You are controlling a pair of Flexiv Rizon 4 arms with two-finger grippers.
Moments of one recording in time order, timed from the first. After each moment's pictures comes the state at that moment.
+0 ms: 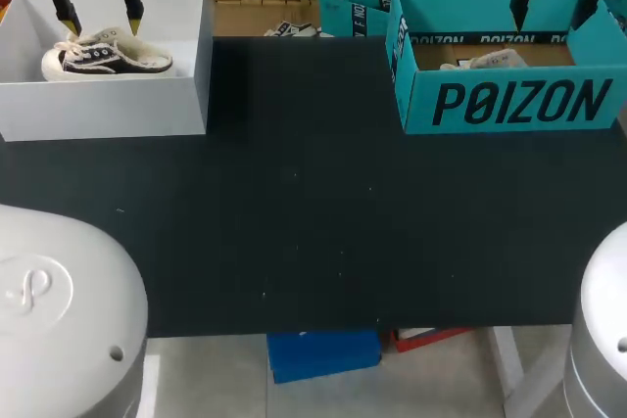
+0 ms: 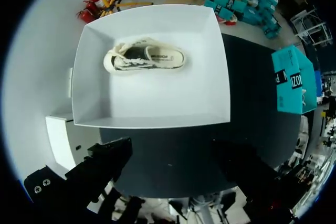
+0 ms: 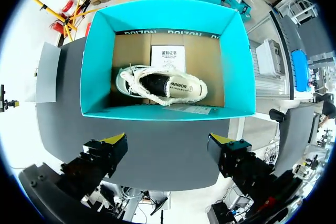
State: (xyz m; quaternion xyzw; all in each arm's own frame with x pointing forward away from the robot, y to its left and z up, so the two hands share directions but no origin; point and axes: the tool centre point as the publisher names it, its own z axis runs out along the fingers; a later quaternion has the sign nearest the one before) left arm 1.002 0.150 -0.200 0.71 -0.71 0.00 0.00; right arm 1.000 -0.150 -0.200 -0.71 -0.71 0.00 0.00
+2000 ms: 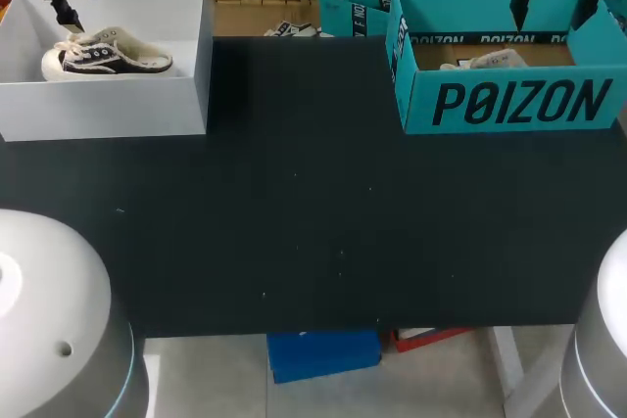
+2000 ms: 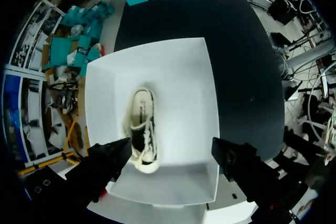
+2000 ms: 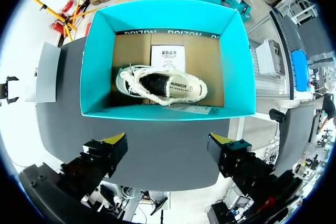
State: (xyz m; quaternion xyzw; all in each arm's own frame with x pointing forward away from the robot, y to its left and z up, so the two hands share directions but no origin) left arm 1.089 0.213 -0.218 -0.03 -1.00 0.02 -0.06; right arm 1.000 -0.150 -0.200 -0.71 -0.71 0.00 0.00
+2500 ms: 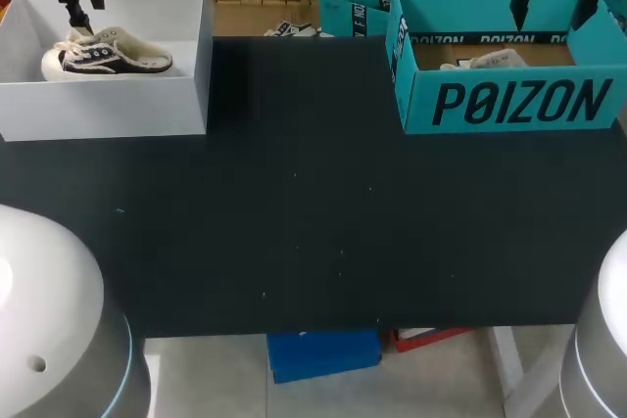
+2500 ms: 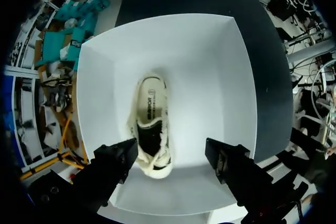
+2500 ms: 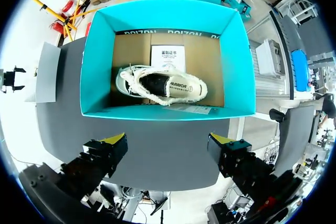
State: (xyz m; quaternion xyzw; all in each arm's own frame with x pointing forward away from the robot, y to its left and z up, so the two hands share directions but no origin) left arm 1.138 0.225 -0.271 -0.03 -1.00 0.00 -0.03; right arm 1.000 -0.150 -0.200 -0.71 -0.71 0.00 0.00
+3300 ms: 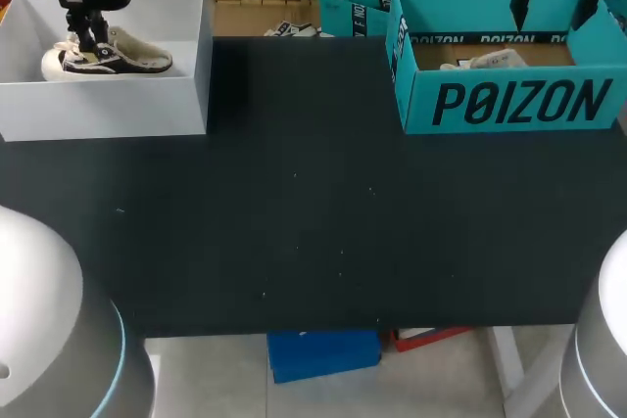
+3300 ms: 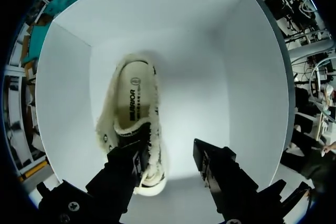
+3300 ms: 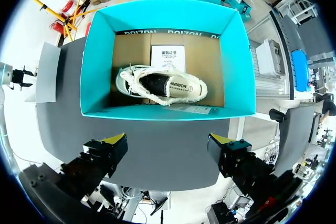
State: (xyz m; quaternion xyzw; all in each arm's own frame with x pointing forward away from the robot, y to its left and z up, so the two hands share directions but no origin) left arm 1.132 0.233 -0.342 -0.04 -1.00 -0.02 0.03; right arm 1.000 -0.150 -0.200 -0.71 -0.71 0.00 0.00
